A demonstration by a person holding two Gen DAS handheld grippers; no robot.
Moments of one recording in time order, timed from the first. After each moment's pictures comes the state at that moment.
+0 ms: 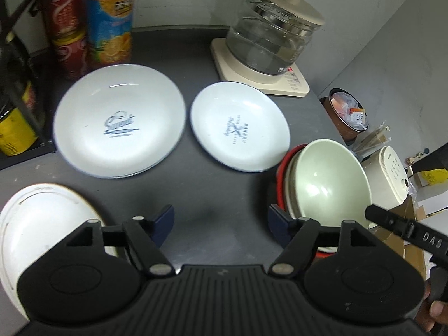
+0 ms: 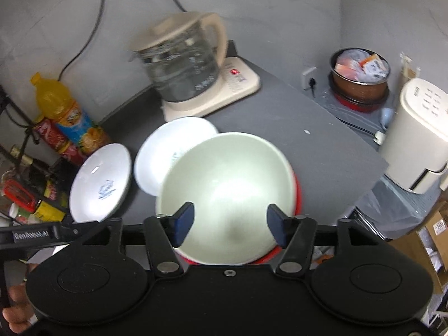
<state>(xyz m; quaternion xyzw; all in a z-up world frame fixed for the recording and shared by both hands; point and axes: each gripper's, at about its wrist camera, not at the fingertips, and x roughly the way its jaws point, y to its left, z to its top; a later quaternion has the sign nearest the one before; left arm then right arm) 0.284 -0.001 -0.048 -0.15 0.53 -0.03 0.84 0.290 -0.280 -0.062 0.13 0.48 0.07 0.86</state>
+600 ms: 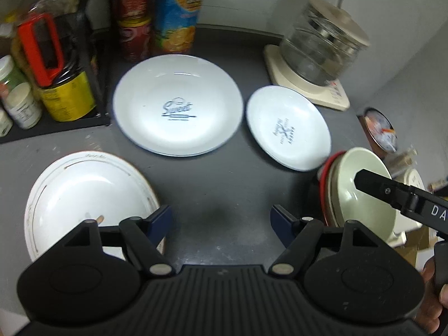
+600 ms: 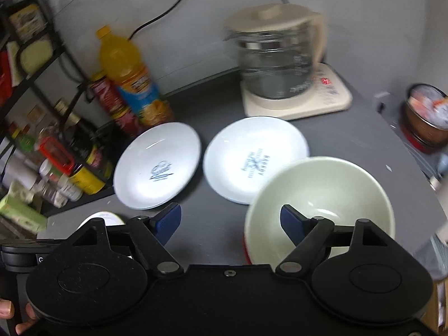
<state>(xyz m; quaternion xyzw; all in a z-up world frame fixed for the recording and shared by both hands) 0.252 0.031 -0.046 -0.18 0.52 0.06 0.83 0.325 -0.200 -0.053 0.05 0.48 0.21 0.85</state>
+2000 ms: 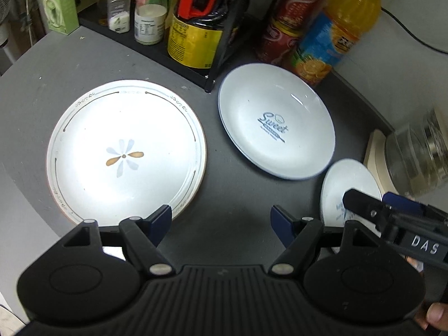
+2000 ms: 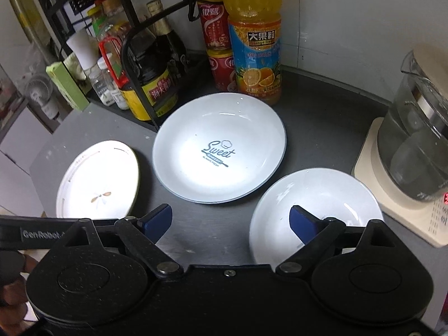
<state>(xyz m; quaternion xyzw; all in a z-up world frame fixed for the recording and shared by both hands) 0.234 0.024 -0.076 -0.37 0.43 0.35 0.75 0.417 -0.113 -0.085 -0.18 0.46 0.48 0.73</state>
